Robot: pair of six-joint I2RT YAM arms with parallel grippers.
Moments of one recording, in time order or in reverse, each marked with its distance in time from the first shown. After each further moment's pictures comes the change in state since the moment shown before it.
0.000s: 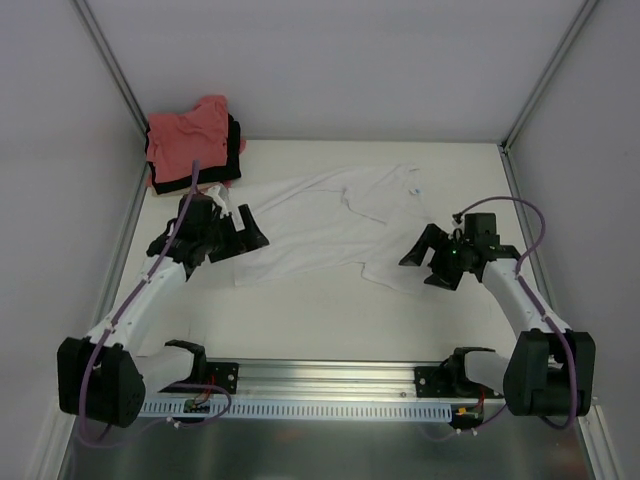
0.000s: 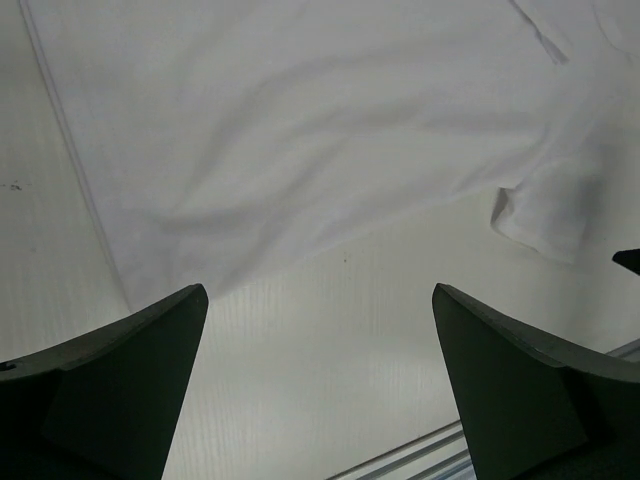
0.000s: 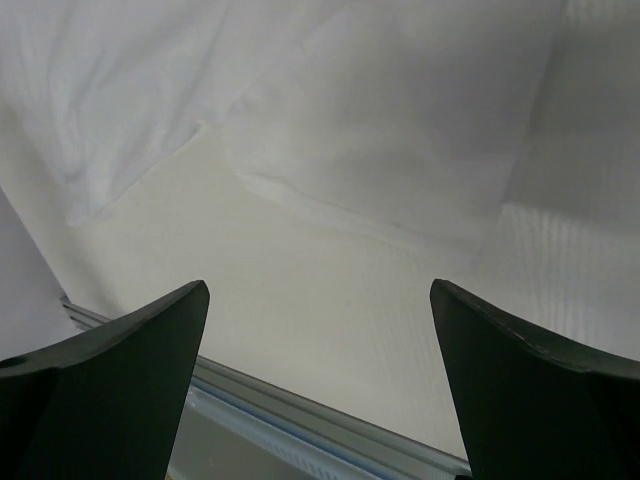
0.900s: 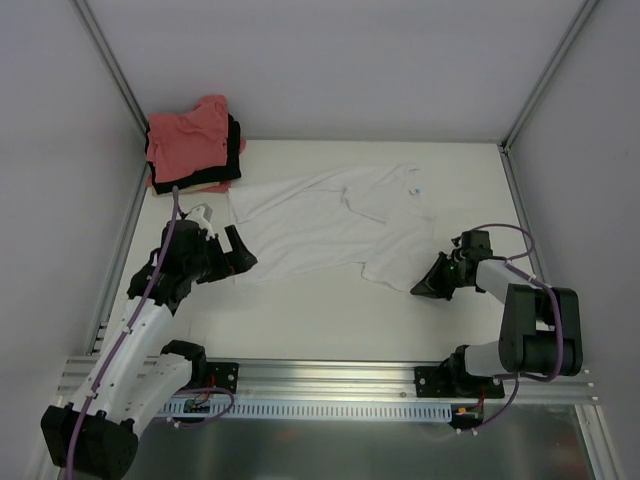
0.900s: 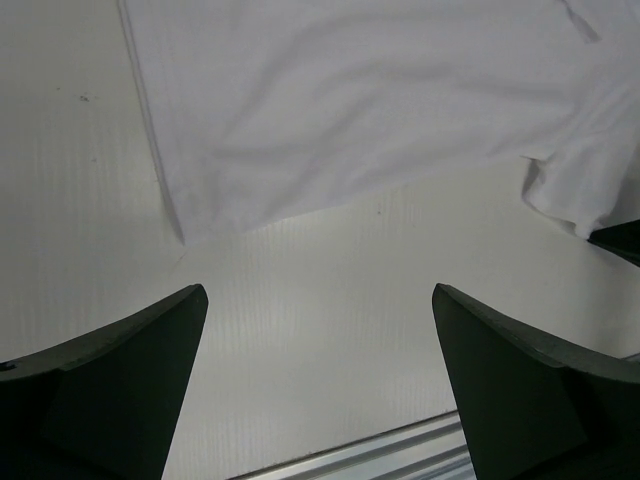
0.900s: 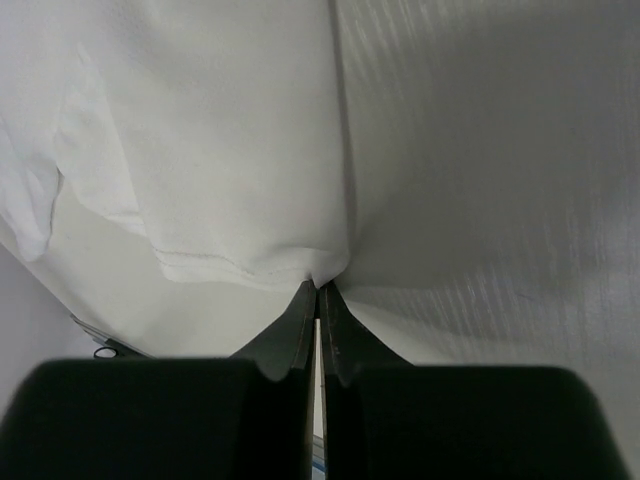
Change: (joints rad) left arm 0.000 -0.370 -0.110 -0.171 -0.056 0.003; right arm -0.082 0.205 -0.180 0.187 -0.018 0.013
